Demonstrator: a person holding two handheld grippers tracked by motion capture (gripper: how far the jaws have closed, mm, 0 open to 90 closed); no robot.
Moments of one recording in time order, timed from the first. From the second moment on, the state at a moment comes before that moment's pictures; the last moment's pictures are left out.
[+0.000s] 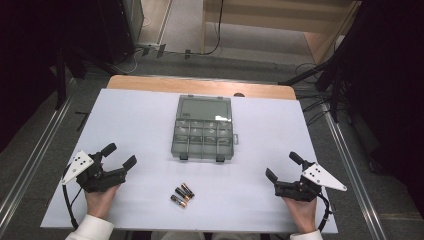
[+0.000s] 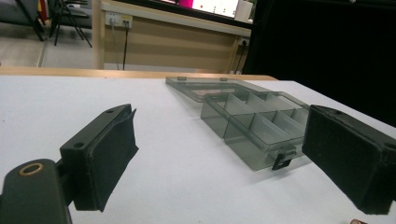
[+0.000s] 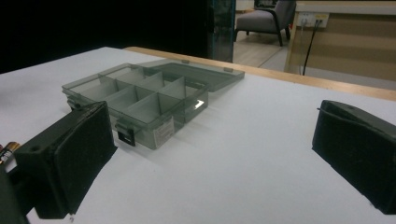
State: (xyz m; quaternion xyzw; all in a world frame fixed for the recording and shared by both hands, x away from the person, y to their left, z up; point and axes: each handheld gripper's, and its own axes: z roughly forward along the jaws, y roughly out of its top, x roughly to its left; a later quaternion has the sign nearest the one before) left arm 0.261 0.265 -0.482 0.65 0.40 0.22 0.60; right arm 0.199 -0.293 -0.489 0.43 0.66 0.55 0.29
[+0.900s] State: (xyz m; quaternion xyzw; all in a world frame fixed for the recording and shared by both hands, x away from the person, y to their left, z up) left arm 0.262 0.264 -0.484 0.65 0.40 0.21 0.61; right arm 0.212 -0.263 -0.478 0.41 0.71 0.51 0.26
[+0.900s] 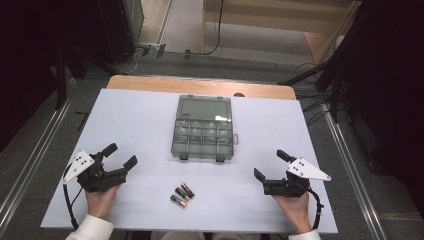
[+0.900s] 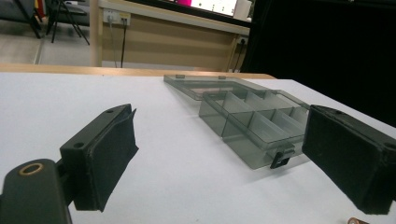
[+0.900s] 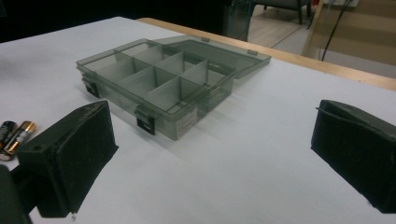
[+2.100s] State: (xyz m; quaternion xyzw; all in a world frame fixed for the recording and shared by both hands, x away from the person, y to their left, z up) left arm 0.261 0.263 -0.483 0.66 0.40 0.21 0.60; right arm 0.230 -0.183 -0.471 0.34 0.79 0.48 0.16
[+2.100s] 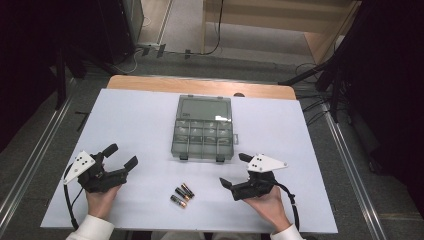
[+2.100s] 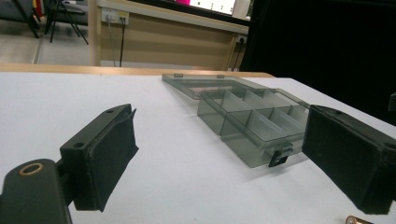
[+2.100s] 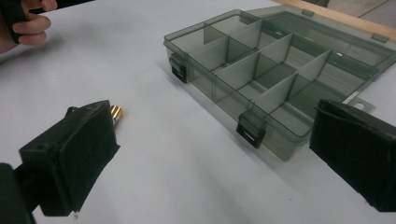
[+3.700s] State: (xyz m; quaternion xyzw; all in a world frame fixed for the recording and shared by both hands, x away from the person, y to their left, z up) left arm 0.262 0.261 -0.484 0.66 0.39 0.21 0.61; right arm 0.275 -0.045 -0.472 0.33 0.92 0.22 0.01
